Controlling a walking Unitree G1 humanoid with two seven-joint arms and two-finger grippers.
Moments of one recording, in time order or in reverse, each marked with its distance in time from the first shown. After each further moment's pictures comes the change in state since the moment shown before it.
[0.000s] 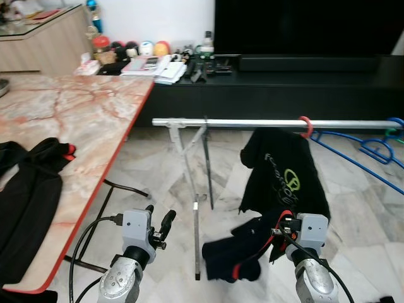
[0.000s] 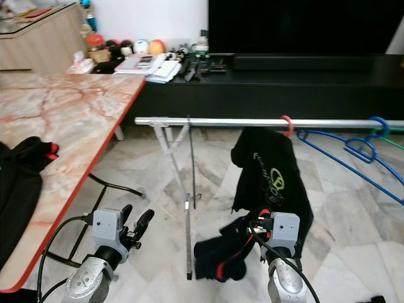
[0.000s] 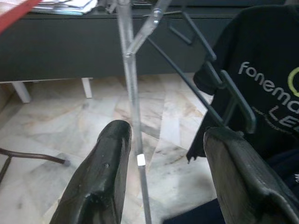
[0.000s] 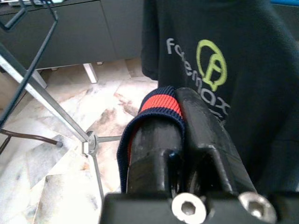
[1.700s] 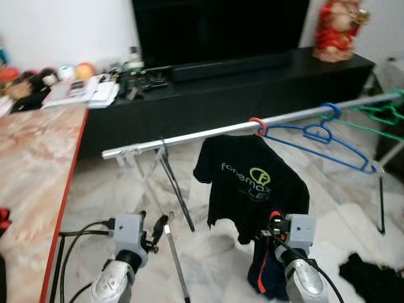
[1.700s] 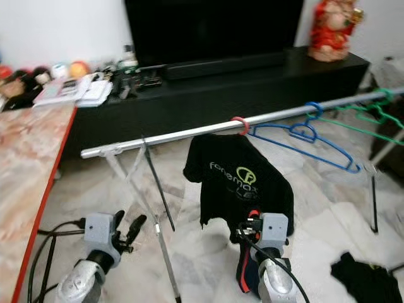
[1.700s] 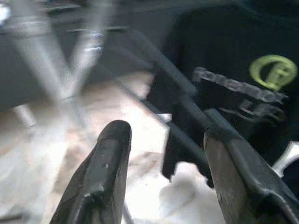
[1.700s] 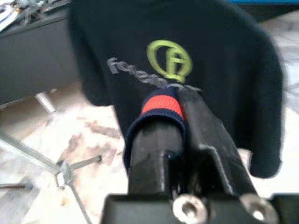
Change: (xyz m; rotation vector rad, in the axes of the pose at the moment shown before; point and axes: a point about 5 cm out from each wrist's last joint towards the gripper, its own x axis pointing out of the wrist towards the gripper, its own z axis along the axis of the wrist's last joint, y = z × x) left arm -0.003 0.011 -0.001 -0.004 0.023 0.035; right arm 0.004 0.018 0.002 0.018 -0.005 0.056
